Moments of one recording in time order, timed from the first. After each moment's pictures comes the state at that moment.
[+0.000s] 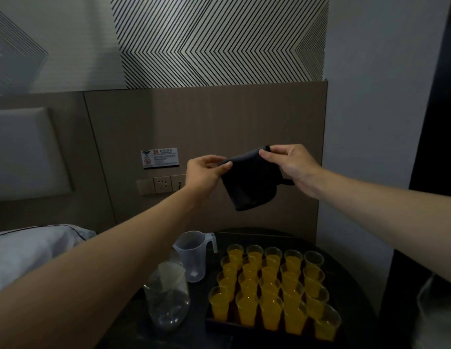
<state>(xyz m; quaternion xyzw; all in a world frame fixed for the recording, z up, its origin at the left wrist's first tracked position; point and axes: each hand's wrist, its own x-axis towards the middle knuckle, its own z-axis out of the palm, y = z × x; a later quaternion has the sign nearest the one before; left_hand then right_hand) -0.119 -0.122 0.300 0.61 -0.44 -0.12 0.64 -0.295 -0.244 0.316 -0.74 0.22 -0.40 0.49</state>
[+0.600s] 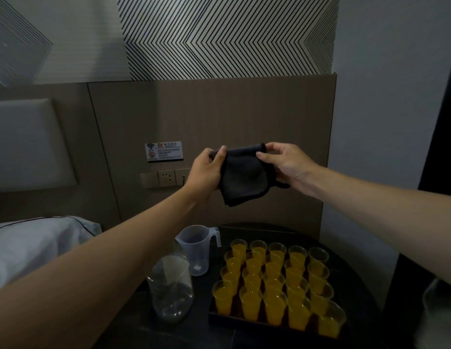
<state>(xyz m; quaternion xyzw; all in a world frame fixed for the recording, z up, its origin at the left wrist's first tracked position) -0.115 -0.120 0.295 0.59 -0.43 -0.15 0.67 -0.274 -0.240 0.307 -0.74 0.18 -0.34 0.55</state>
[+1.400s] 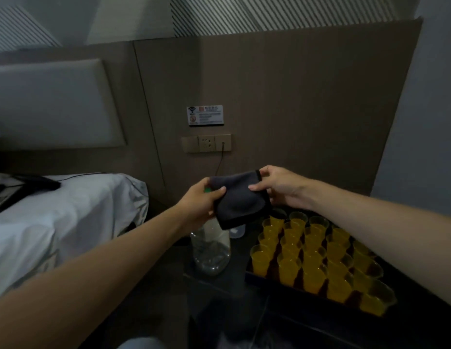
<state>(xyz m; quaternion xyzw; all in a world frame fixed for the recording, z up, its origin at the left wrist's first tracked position) -0.050 -0.013 0.175 0.63 -0.27 -0.31 0.66 -0.176 -0.193 0.204 -0.72 0.25 -0.09 0.64</state>
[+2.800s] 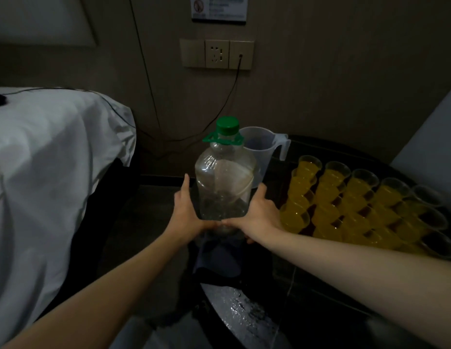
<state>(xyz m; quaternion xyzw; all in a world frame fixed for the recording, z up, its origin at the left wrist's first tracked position) 0.061 0.012 -0.054 0.82 -0.27 -0.22 0.45 -0.061 -0.124 -0.040 -0.86 0.41 -0.06 0.31</state>
